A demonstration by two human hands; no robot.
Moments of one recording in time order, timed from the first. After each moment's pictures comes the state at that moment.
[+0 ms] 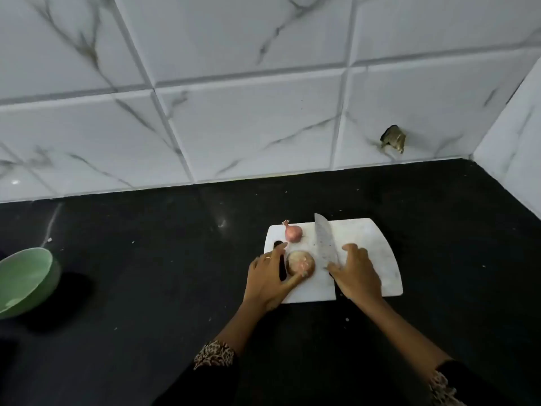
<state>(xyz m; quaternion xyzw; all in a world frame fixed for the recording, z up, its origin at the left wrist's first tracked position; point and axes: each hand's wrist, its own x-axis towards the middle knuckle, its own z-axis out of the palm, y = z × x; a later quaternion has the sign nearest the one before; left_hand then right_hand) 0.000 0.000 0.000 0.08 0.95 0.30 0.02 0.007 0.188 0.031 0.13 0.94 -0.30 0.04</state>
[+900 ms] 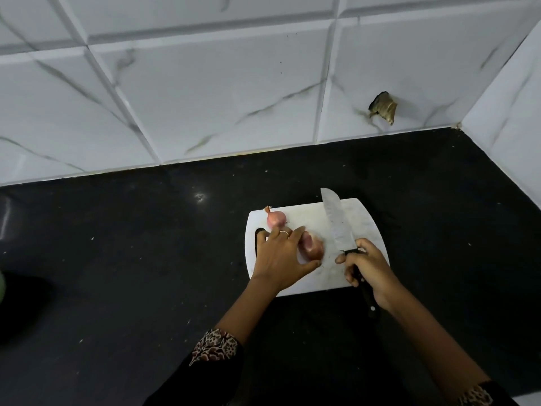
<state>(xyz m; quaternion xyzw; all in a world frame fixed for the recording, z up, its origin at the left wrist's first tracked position) -0.033 0.047 0.019 0.18 0.97 0.15 0.06 0.008 0.226 0.043 0.26 0.71 -0.64 0.13</state>
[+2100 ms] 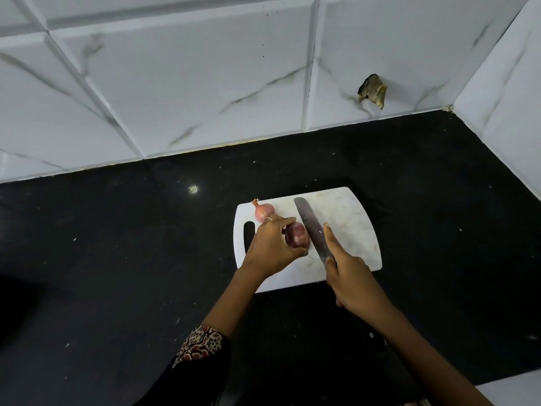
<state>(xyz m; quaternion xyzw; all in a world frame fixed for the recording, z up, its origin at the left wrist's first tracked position) -0.038 0.055 0.034 0.11 0.90 0.40 0.12 0.037 0.203 0.060 0.08 0.91 -0.37 0.17</state>
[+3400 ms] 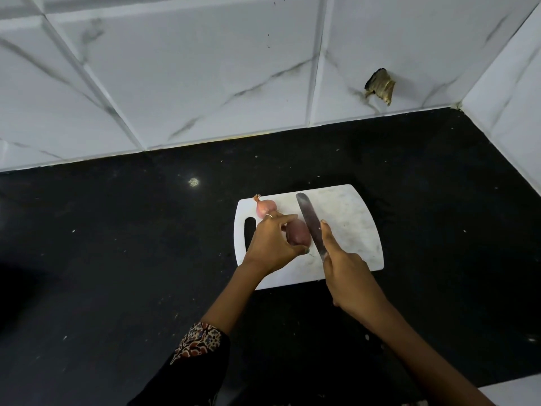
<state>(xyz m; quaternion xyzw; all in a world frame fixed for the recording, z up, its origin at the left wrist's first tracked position) -0.042 0.055 0.027 0.08 0.90 0.40 0.13 0.031 0.192 0.069 0.08 0.94 -0.29 0.19</state>
